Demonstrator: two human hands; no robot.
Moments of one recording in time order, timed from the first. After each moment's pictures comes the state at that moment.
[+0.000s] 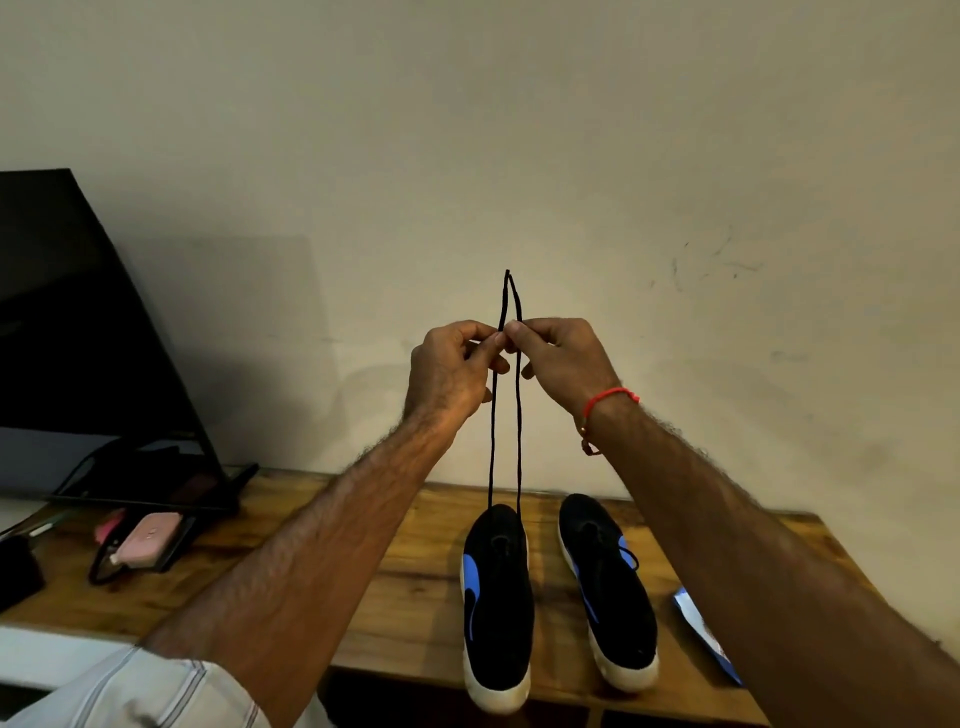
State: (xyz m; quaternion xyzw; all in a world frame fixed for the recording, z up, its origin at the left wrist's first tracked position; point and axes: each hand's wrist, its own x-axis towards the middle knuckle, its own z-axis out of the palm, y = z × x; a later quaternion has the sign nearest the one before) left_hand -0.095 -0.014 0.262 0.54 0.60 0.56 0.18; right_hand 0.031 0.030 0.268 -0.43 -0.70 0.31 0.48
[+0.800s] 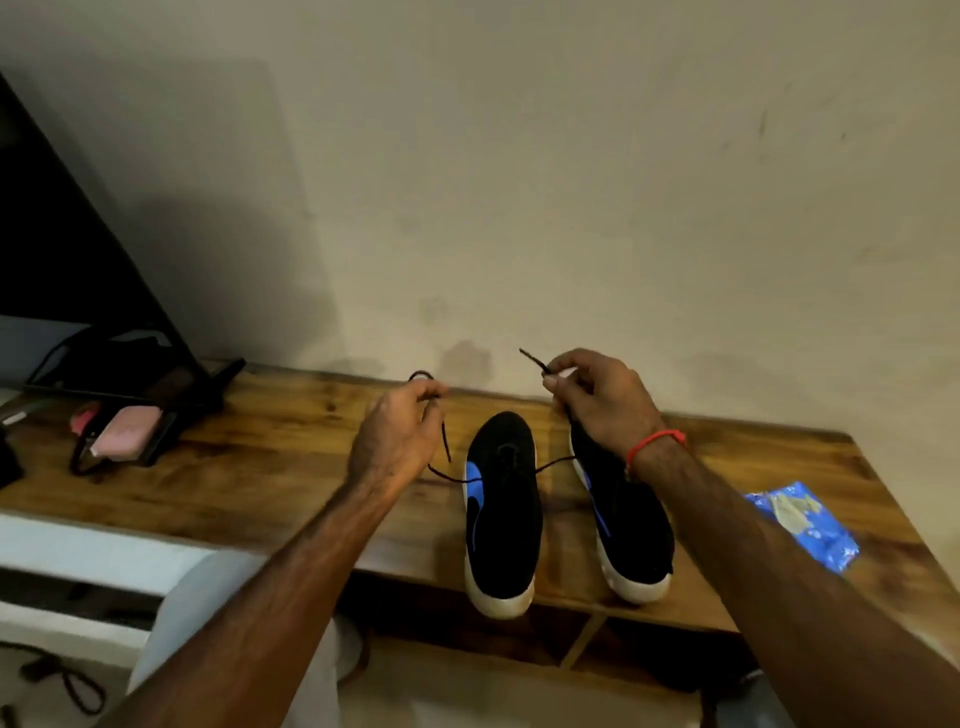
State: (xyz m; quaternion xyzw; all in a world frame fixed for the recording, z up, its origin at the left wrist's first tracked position) left_hand -0.161 -0.024 0.071 0.52 0.73 0.41 0.17; right_hand 0.064 0.045 0.111 -0.50 -0.73 0.32 0.33
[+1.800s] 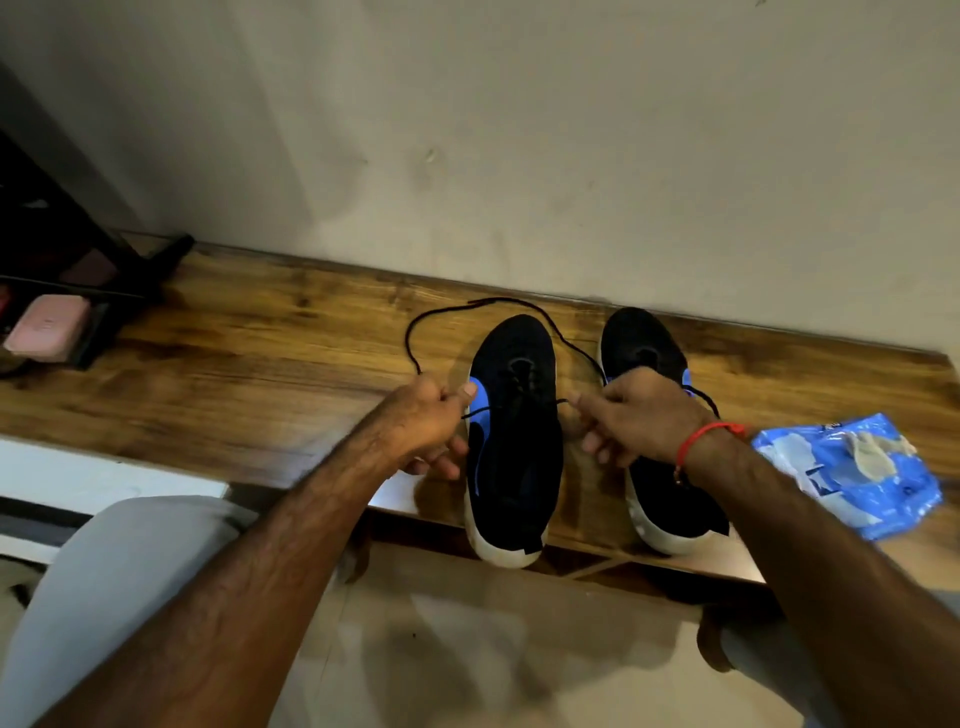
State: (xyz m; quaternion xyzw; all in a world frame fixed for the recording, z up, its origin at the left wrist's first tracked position) left_hand -0.145 -0.009 0.013 0.40 0.75 0.15 0.50; right_hand 0.072 0.051 0.027 -0.61 -0.64 0.47 0.03
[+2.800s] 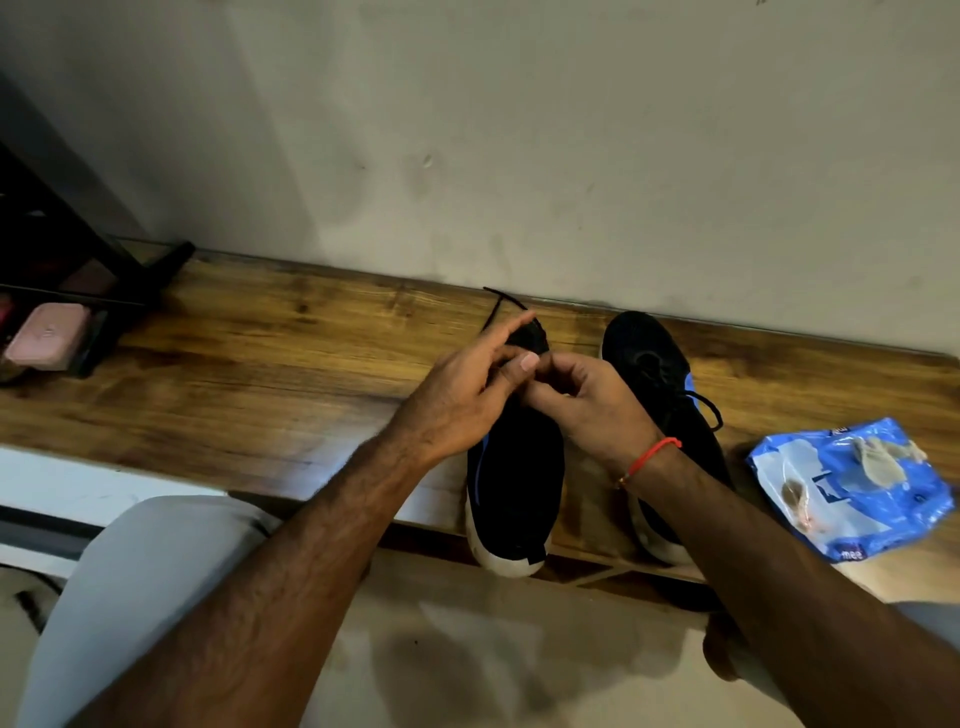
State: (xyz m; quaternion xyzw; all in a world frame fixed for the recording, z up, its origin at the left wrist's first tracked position) left_hand -0.128 0.011 0.009 0.64 0.60 0.34 0.35; right_hand 0.036 0.047 0.002 -0.44 -0.68 0.50 0.29
